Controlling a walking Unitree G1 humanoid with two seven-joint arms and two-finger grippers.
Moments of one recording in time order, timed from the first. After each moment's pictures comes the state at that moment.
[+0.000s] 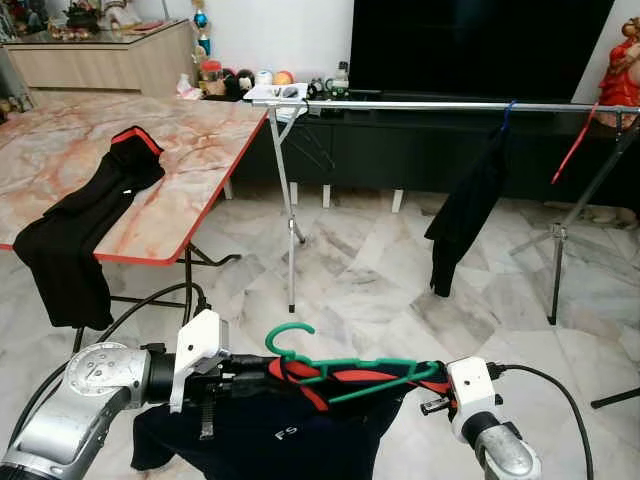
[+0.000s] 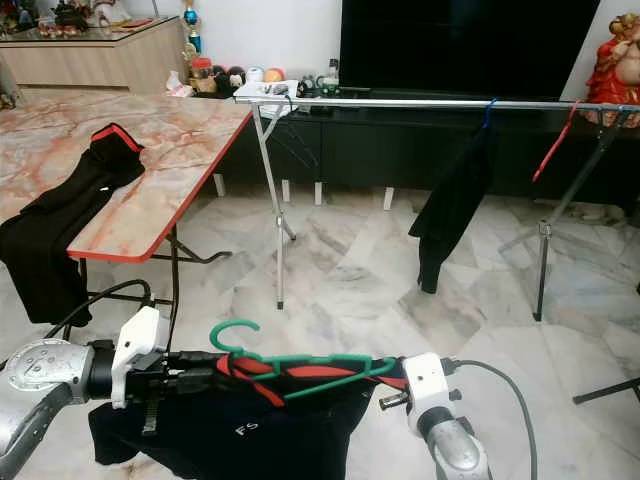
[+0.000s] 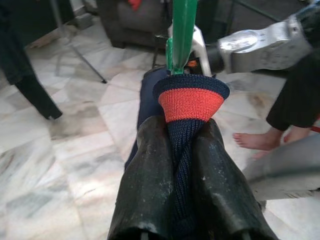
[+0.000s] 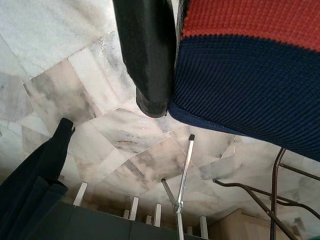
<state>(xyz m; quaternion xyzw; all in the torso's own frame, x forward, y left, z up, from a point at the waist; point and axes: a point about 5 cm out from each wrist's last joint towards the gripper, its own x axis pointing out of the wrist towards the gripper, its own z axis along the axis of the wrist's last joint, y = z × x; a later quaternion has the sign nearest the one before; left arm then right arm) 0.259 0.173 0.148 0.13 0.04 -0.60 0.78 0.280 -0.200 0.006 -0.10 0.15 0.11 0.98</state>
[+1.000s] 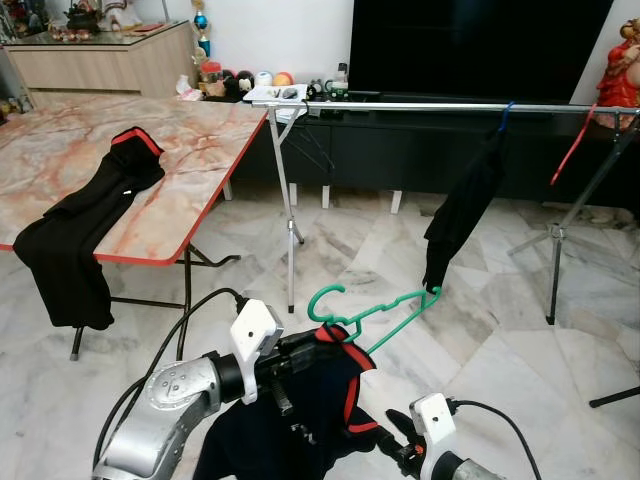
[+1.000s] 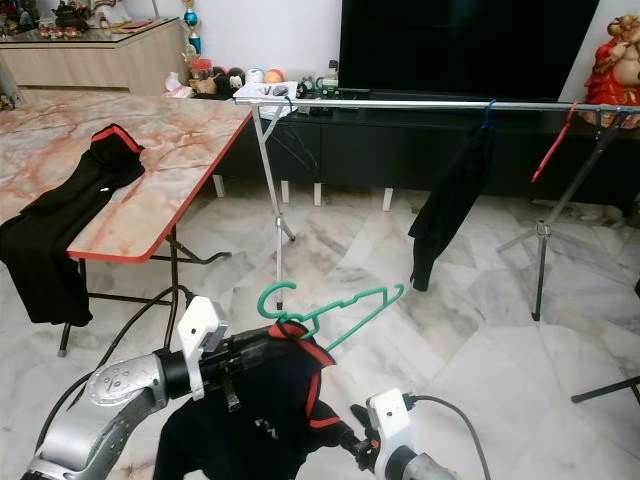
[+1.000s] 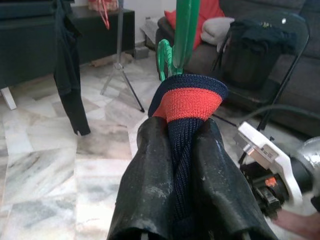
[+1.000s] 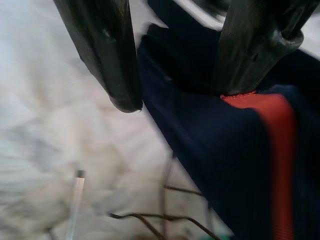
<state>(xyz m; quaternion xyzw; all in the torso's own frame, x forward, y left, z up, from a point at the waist) 0.273 0.114 0.134 0.02 -0.01 -0.50 0.87 0.244 -0.154 -0.025 0.11 0.24 0.32 0.91</state>
